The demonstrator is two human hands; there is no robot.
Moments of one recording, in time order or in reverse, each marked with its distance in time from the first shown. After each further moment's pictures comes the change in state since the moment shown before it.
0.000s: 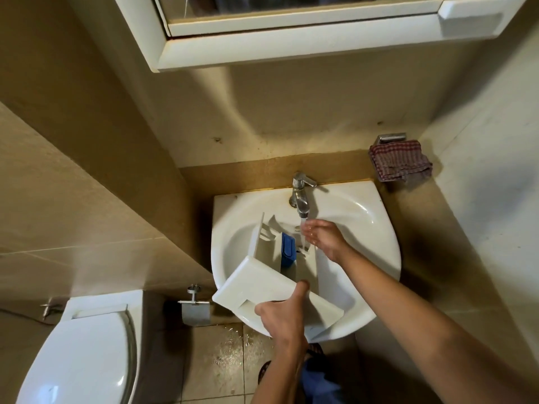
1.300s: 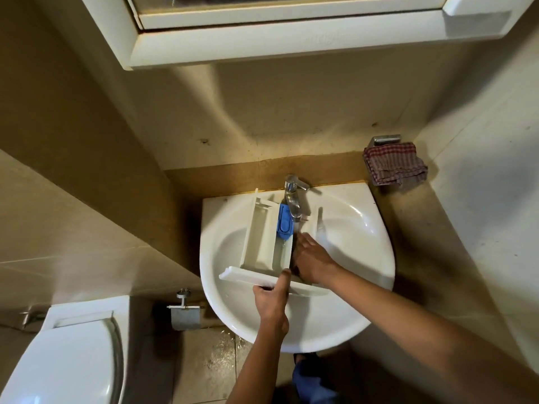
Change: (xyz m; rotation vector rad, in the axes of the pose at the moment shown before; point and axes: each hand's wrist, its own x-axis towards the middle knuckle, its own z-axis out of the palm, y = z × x) left_hand 0.072 -0.012 0.033 -0.224 -0.262 0.004; right_hand -0.005 0.030 0.007 -1.948 -0.238 -0.599
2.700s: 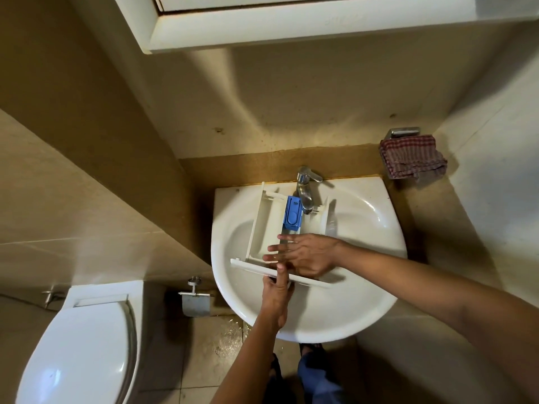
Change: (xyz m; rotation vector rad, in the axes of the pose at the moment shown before) left_hand 0.023 -0.013 -0.023 -0.037 -0.251 0.024; right_hand 0.015 0.012 -0.013 -0.312 0.318 -0.864
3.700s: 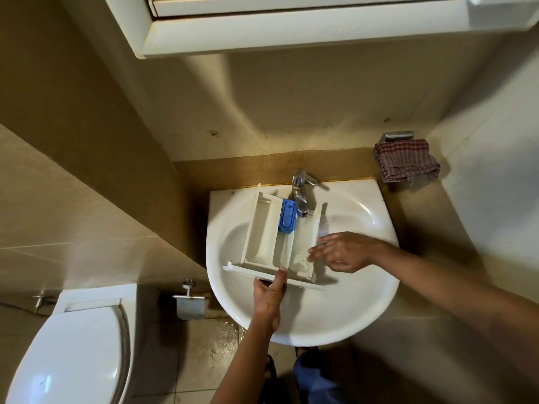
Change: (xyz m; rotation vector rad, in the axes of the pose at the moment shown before) left_hand -0.010 0.014 0.003 0.078 0.107 -0.066; right_hand -0.092 0.012 0.005 0.418 0.057 0.214
